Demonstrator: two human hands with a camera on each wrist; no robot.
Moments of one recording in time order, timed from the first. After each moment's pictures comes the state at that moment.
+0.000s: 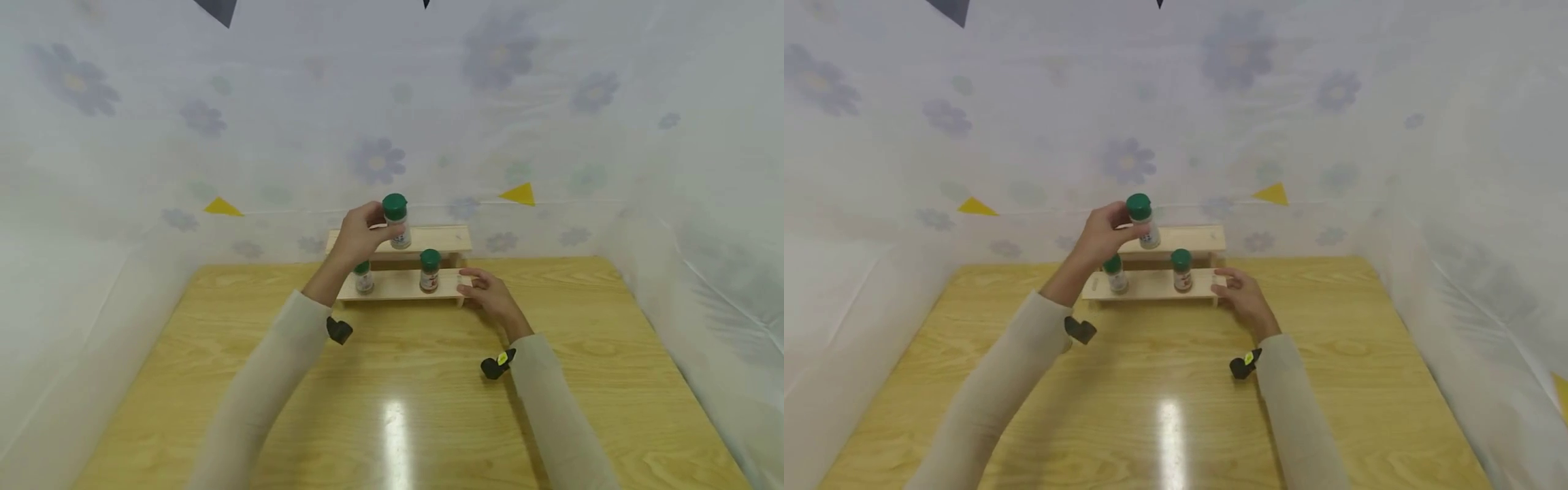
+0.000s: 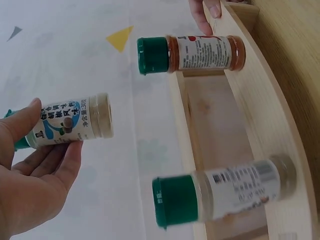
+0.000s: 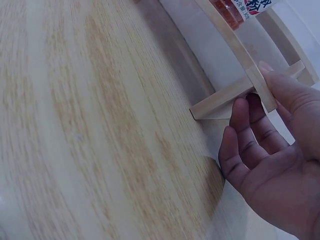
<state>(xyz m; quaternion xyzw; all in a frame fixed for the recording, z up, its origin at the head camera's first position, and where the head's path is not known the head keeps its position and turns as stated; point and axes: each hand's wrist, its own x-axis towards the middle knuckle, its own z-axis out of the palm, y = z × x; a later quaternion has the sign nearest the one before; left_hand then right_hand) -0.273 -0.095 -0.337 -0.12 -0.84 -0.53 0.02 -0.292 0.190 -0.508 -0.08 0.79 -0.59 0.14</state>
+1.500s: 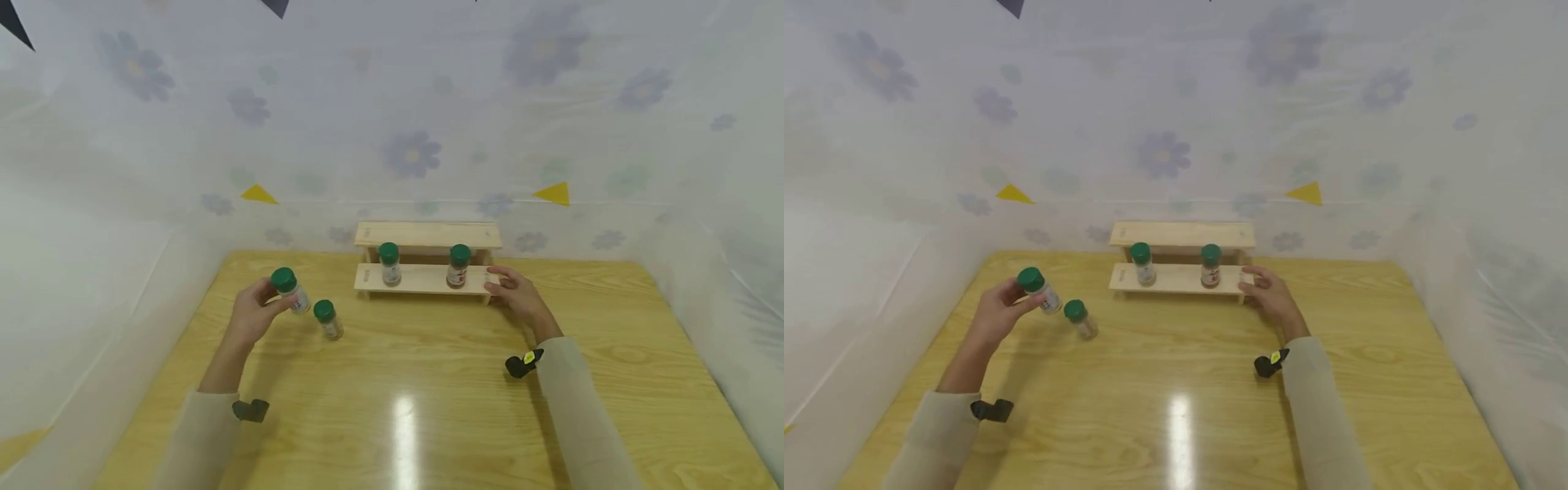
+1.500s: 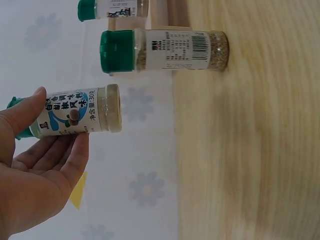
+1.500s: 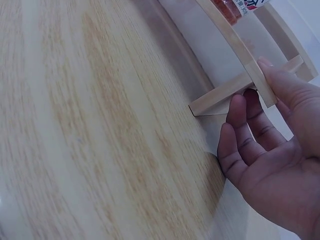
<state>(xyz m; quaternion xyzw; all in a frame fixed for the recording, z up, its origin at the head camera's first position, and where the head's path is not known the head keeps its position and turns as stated) -0.160 -0.257 -0.414 0.03 -0.86 -0.51 0.05 -0.305 0.224 -0.506 -0.07 0.78 -0.60 0.17</state>
